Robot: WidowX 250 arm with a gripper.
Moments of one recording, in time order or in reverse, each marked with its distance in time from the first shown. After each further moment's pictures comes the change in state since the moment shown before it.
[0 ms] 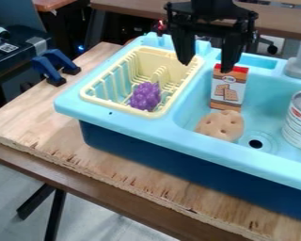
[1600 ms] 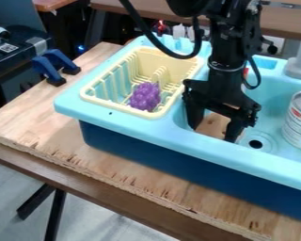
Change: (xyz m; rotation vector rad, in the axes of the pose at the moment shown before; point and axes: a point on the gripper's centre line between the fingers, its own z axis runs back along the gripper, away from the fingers) arm -0.013 -0.014 -0.102 0.086 0.098 -0.075
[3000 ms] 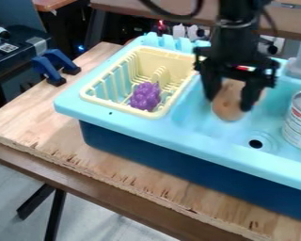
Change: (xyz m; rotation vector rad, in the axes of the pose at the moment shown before) arm 0.011 -0.015 0.053 -0.113 -0.101 -0.002
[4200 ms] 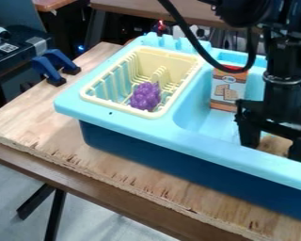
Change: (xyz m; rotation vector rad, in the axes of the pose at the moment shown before) arm -0.021 -0.060 -0.052 -0.079 0.186 -0.117
